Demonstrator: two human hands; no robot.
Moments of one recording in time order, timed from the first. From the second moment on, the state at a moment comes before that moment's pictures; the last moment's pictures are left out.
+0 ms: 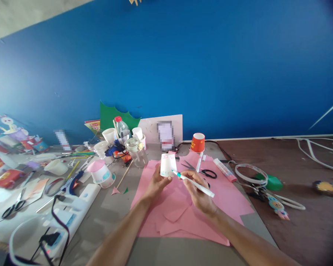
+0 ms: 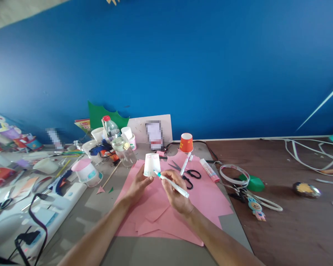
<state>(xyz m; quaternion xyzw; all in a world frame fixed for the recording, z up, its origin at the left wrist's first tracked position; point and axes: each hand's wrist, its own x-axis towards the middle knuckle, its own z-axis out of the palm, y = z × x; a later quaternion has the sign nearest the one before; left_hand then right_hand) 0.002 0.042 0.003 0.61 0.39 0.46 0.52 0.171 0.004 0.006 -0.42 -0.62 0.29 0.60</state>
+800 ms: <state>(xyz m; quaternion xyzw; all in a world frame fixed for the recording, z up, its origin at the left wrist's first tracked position) 0.000 0.046 -0.005 0.61 0.39 0.45 0.52 0.171 0.007 -0.003 -0.42 -0.58 0.33 0.62</state>
